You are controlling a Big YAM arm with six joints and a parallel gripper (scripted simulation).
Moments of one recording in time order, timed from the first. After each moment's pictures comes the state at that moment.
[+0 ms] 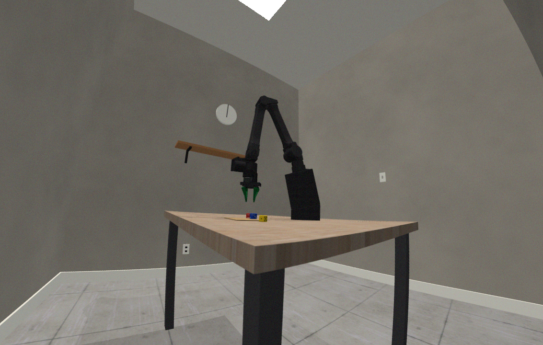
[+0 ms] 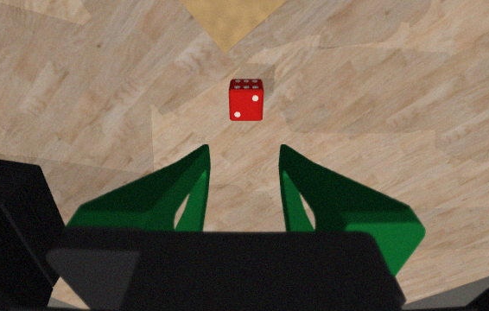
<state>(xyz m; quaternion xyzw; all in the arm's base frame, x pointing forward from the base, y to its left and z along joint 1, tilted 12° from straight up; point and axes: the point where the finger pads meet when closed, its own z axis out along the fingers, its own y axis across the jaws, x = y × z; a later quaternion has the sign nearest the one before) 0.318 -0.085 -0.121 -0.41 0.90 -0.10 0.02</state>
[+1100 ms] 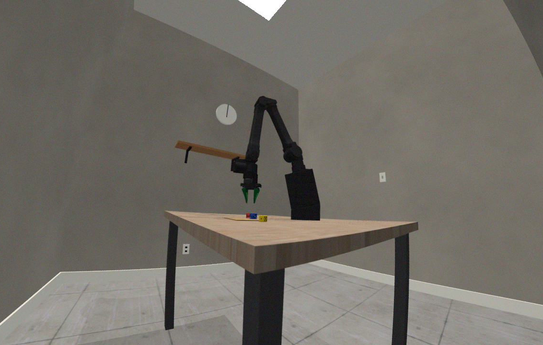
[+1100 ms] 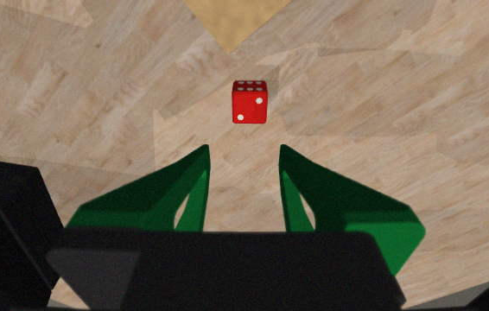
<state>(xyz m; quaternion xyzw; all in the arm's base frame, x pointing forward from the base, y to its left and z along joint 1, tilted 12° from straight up) 0.316 -0.085 -0.127 -0.41 0.90 -0.10 0.02</state>
